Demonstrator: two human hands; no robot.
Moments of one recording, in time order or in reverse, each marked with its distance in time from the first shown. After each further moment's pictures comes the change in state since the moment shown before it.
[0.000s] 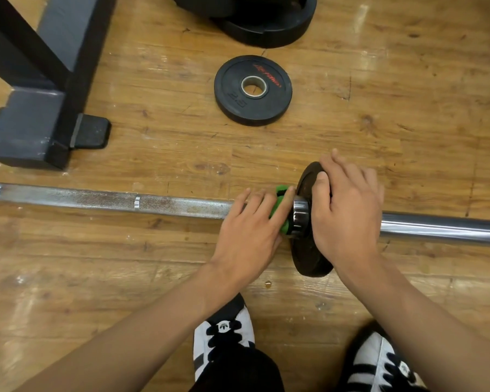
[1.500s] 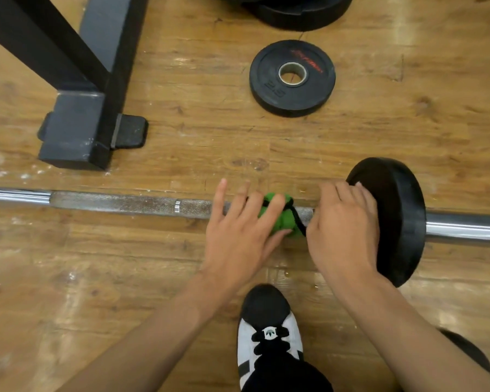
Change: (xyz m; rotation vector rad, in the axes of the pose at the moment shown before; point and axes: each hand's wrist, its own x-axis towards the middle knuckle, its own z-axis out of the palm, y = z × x) left_hand -0.047 -0.064 0.003 0.105 0.050 -0.146; right_hand -0.032 -0.046 0.052 -0.200 -0.239 -0.029
